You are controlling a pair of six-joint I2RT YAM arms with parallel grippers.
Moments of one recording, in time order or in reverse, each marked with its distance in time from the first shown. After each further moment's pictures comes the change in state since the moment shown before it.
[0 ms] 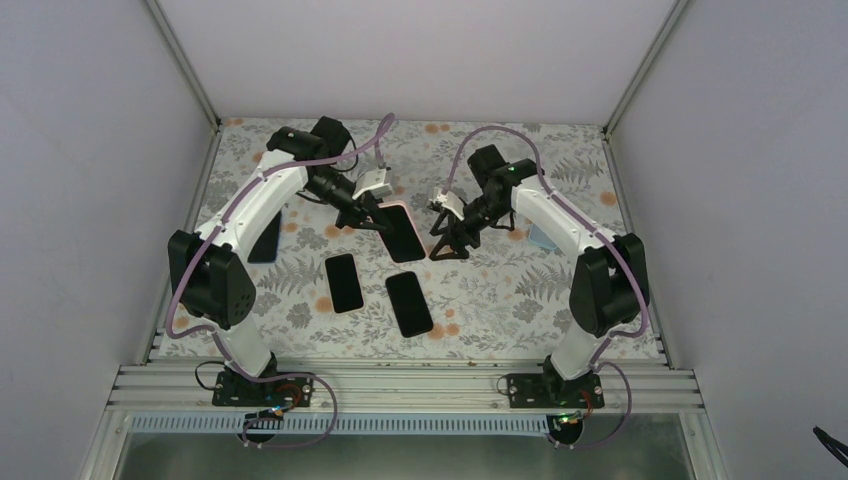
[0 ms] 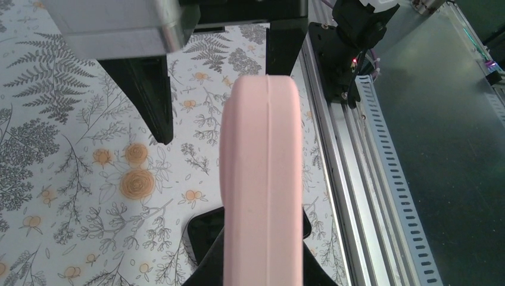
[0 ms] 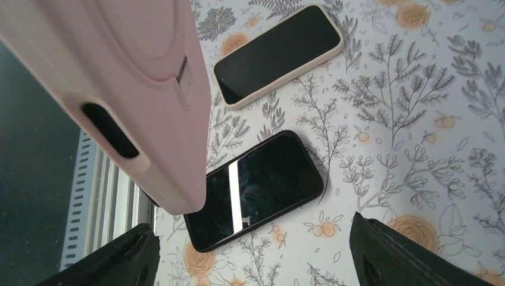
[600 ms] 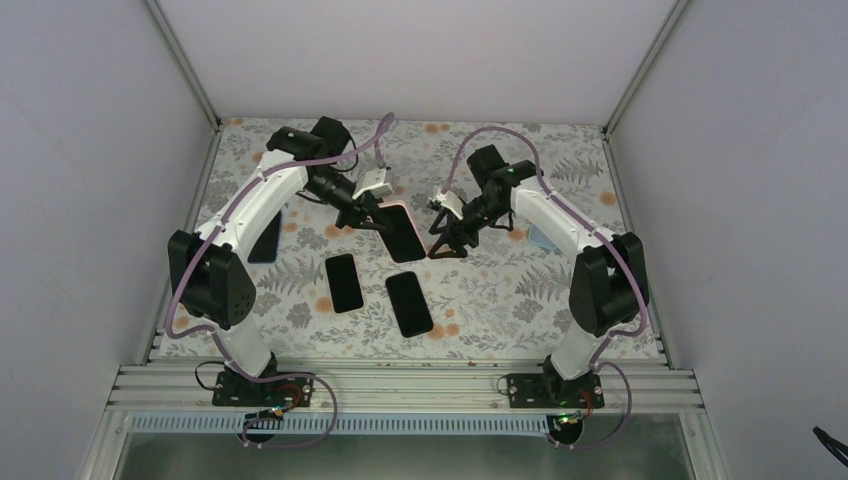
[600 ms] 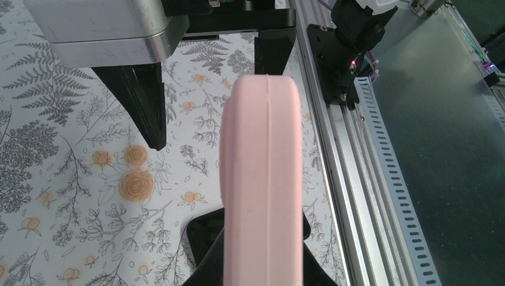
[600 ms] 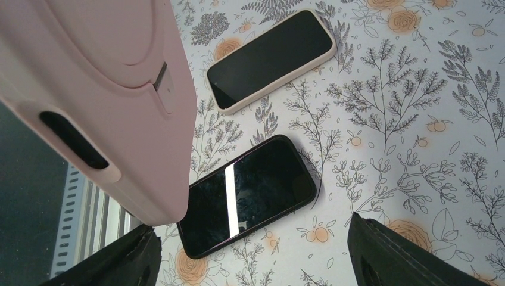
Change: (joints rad) left arm 0.000 0.000 0.000 0.000 0.009 0.000; right arm 0.000 0.003 -0.027 0.049 -0.002 0.020
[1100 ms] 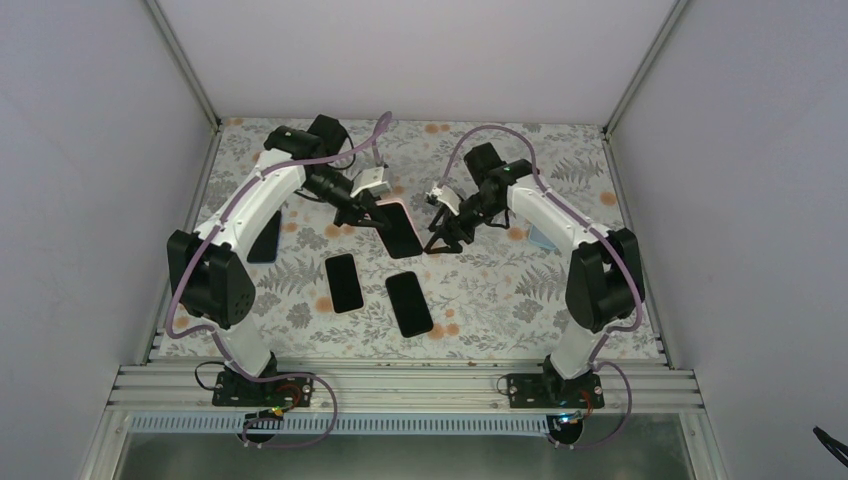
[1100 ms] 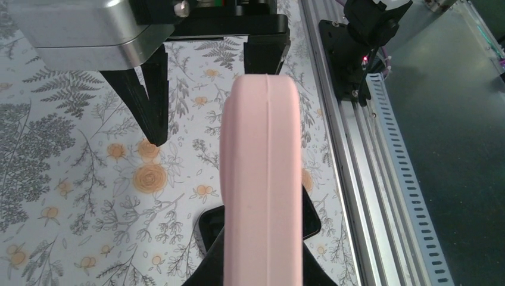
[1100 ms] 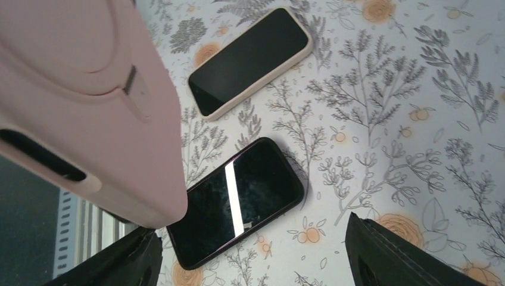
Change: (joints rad) left arm 0.008 0.000 0.000 0.012 -0.010 0.000; right arm 0.001 0.022 0.014 0.033 0.018 0.092
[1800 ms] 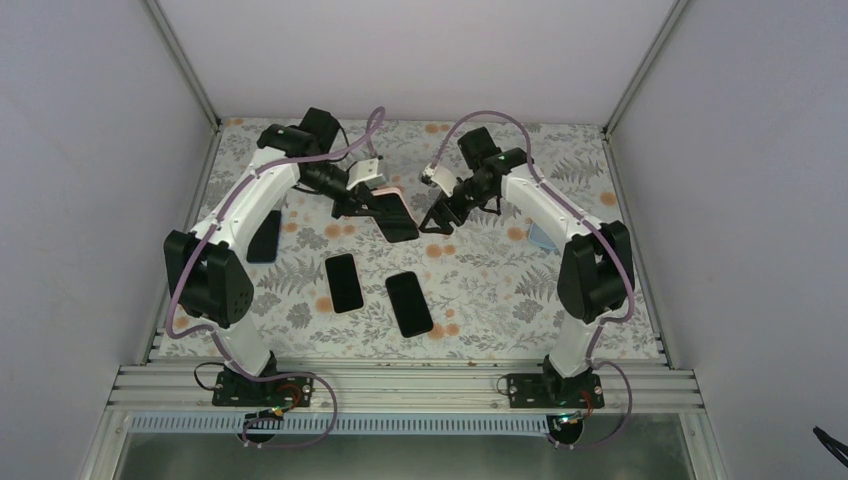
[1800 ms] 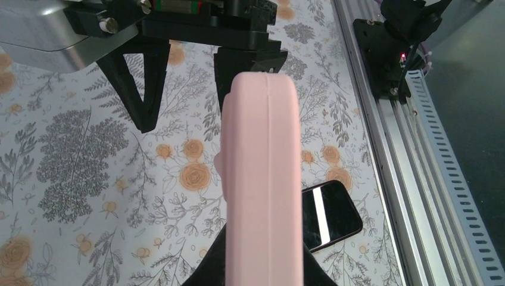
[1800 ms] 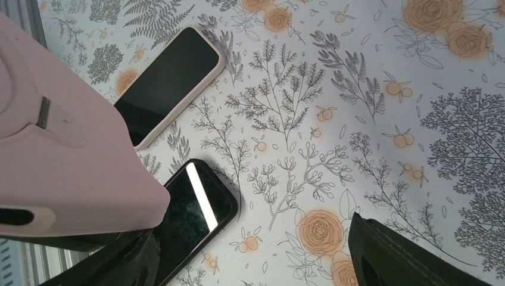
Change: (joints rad) left arm 0.035 0.000 0.000 0.086 -0.035 0.005; right arm 0.013 0.080 0.130 0.085 0.187 0.232
